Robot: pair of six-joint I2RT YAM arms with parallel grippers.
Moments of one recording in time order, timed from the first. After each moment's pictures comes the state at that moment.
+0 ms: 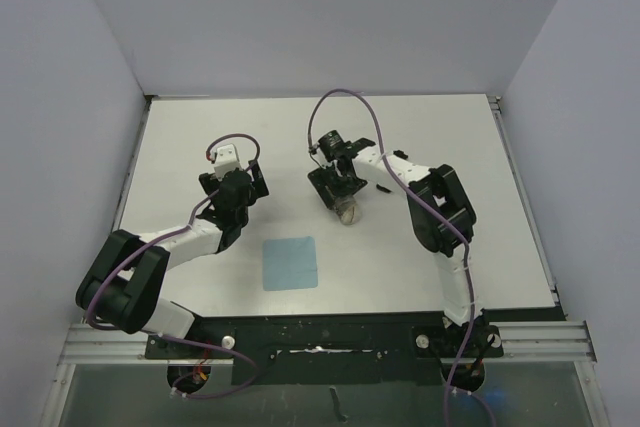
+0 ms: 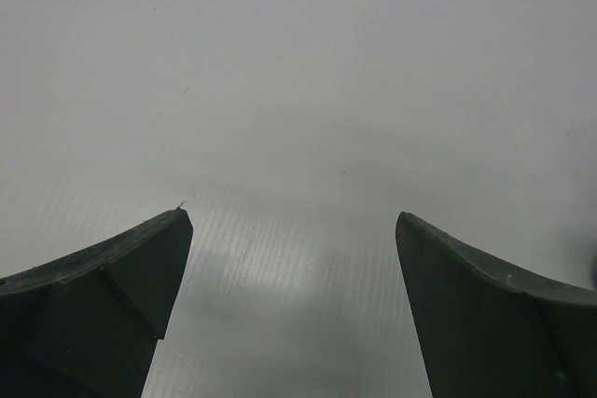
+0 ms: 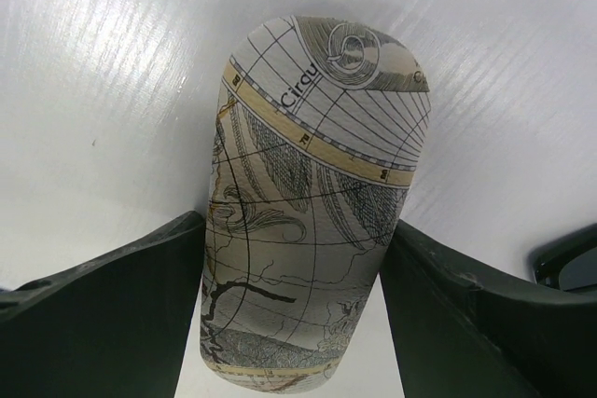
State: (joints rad) left arm -0.46 1.46 0.59 0.42 -0.60 -0.43; right arm 0.62 2.14 1.64 -0.72 0.04 0.01
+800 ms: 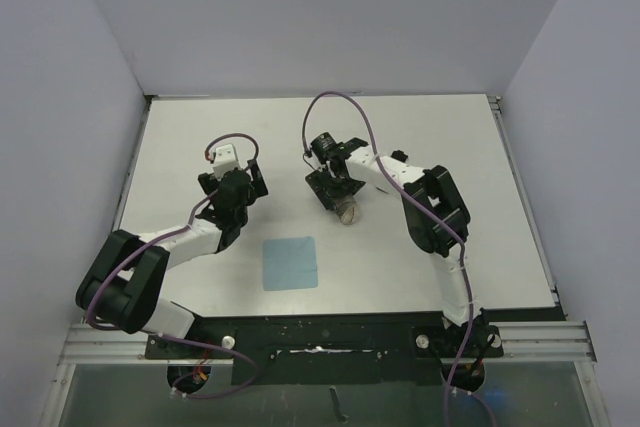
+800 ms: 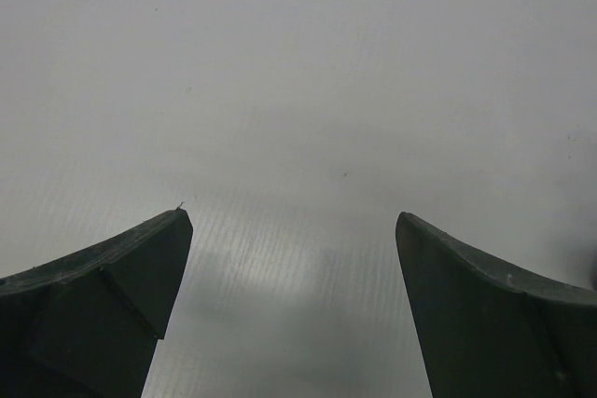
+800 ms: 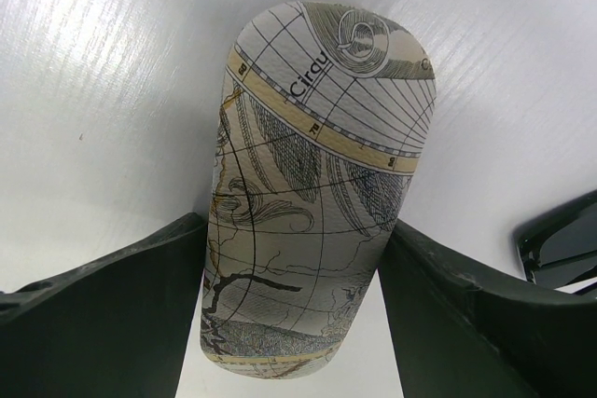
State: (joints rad) left arm -0.46 1.46 0.59 0.42 -0.59 -0.44; right arm 0.66 2.17 1.70 -0.80 0.13 0.00
